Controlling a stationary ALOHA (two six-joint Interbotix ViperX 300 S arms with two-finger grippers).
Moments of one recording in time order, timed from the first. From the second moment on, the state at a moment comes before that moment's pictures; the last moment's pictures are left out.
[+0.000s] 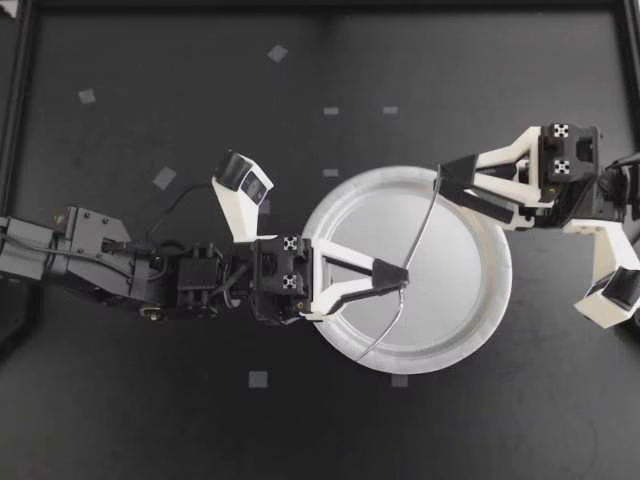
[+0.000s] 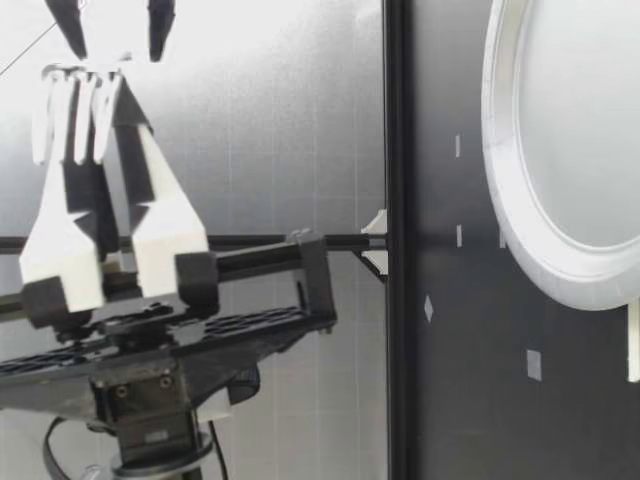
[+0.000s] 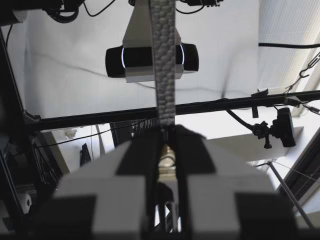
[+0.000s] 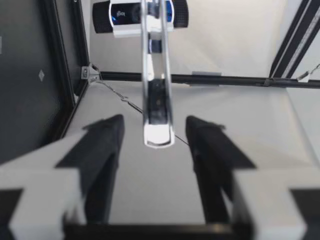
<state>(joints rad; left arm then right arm) -0.13 0.14 0.63 -0.14 -0.97 -1.44 -0.23 -0.55 1.09 -0.29 -0.52 -1.35</state>
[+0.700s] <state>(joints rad) -0.12 0.15 0.63 -0.09 -0.97 -1.25 -0.23 -0.54 1.09 -0.29 -0.49 -1.35</state>
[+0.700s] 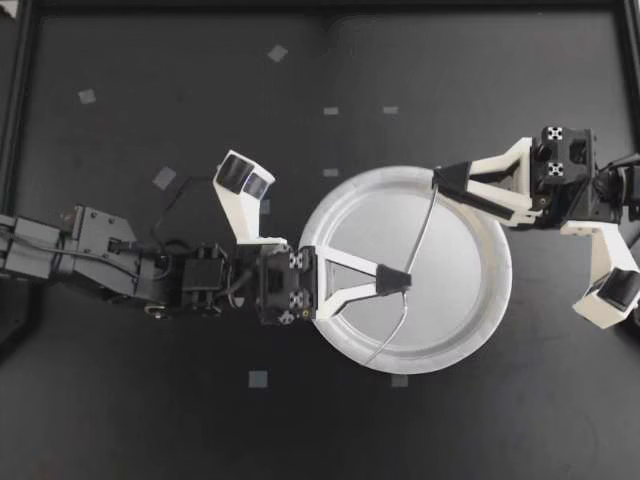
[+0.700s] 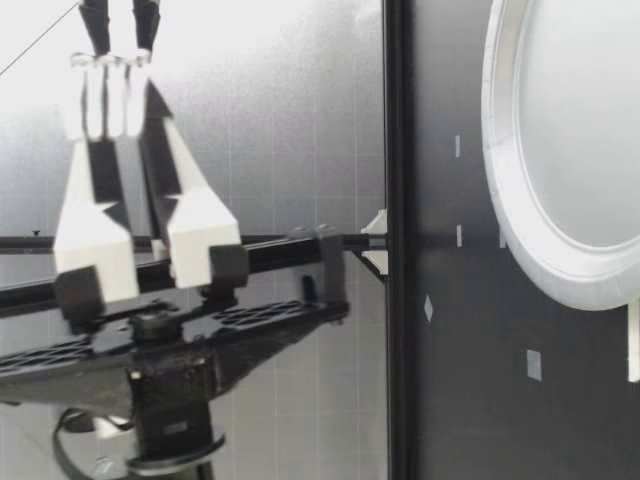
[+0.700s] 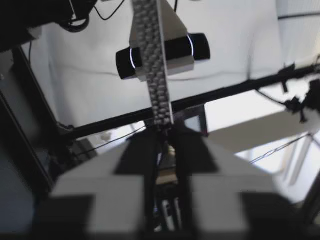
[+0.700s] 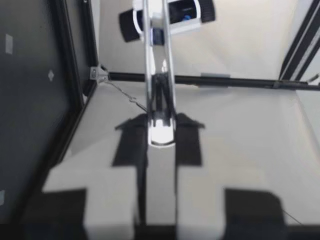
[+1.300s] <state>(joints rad) -0.02 -0.14 0.81 0.02 -0.60 -0.70 -0.23 -0.63 1.12 -0.25 -0.13 -1.06</state>
